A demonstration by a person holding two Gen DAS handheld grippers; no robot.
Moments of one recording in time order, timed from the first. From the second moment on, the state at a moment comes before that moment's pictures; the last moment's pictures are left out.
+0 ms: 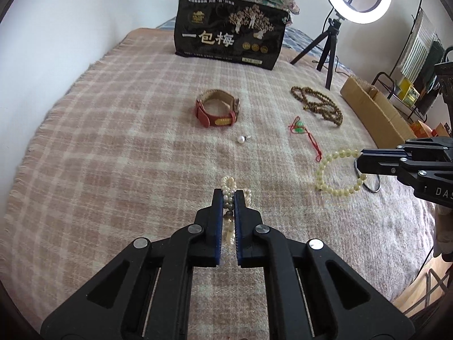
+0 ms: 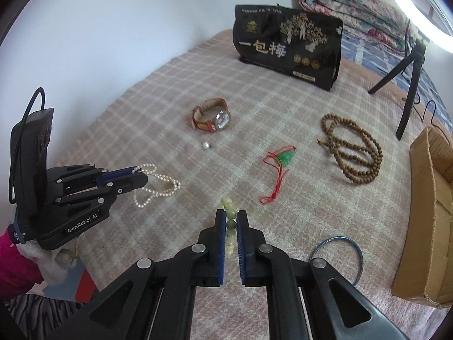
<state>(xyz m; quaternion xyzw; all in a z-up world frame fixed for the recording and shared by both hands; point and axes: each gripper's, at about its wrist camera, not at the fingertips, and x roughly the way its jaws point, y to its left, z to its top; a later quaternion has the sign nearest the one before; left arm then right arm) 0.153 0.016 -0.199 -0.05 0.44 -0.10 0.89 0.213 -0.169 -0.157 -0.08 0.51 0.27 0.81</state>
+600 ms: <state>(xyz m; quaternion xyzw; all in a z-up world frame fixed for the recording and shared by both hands) 0.138 0.016 -0.122 -0.05 0.38 -0.12 0.92 0.180 -0.238 -0.082 -0.04 0.44 0.22 0.87</state>
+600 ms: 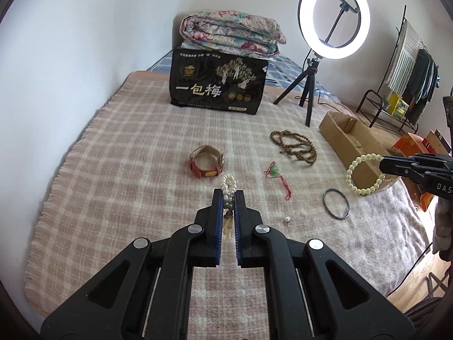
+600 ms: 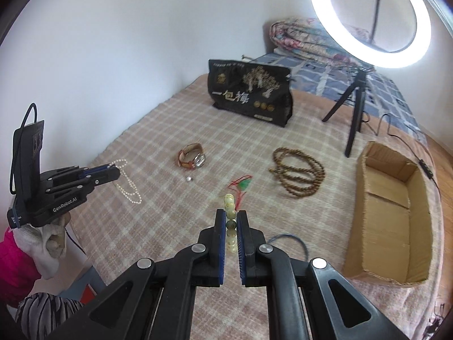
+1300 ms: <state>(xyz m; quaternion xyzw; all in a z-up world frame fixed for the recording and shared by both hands) 0.179 -0.083 -0.074 -0.02 0.34 -0.20 0.92 0.166 -0.370 -0.055 0.01 0.41 0.09 0.91</state>
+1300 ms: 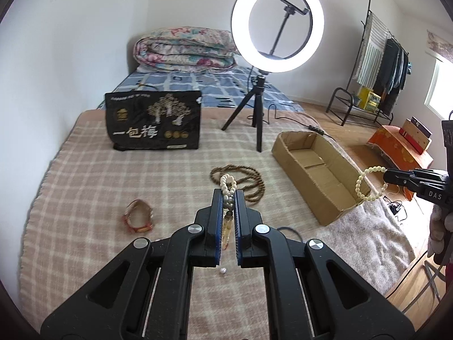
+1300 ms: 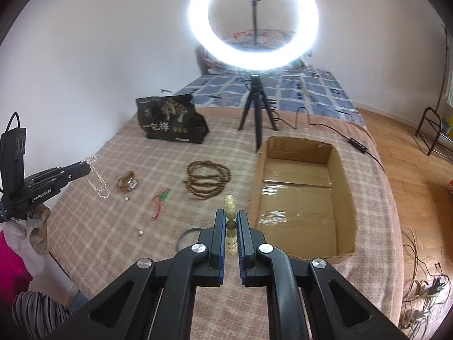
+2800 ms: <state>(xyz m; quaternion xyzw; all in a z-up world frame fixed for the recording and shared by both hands) 0.316 -0.327 -0.100 0.02 0.38 -0.31 0.87 0.213 -0.481 -0.119 0.07 0.44 0.03 0.89</state>
